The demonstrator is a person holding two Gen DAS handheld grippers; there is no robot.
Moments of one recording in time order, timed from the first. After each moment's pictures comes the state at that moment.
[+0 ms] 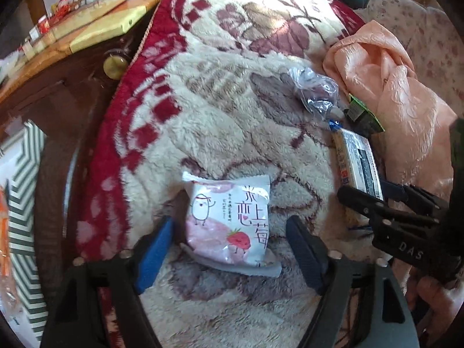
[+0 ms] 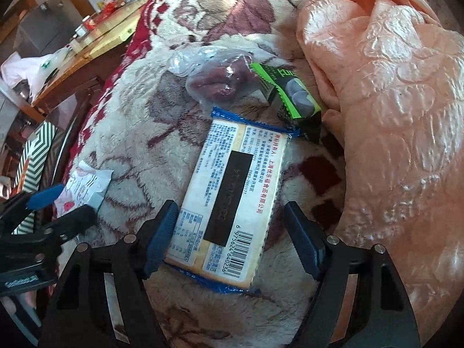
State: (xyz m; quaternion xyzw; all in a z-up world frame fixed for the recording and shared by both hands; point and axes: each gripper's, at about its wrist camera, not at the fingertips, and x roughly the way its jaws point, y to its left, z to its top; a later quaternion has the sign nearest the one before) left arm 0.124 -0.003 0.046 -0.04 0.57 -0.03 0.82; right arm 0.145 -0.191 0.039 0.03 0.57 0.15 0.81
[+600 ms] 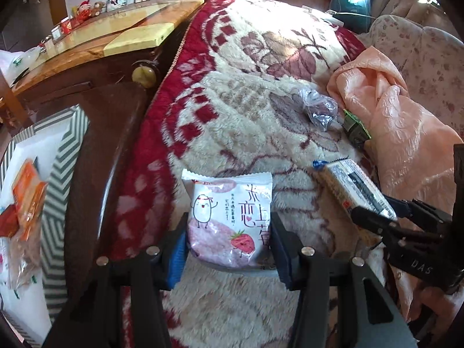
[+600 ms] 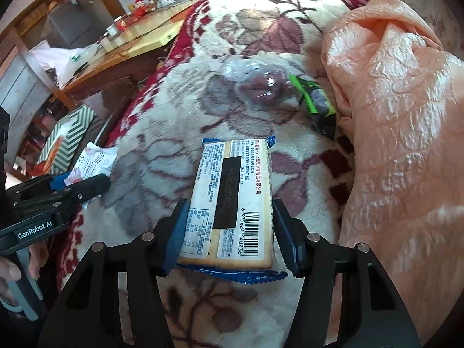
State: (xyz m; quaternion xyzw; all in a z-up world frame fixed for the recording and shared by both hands) left arm 0.074 0.023 0.076 -0.05 0.52 0.00 0.85; right arm 0.099 -0.182 0.070 0.02 0.53 0.21 0.82
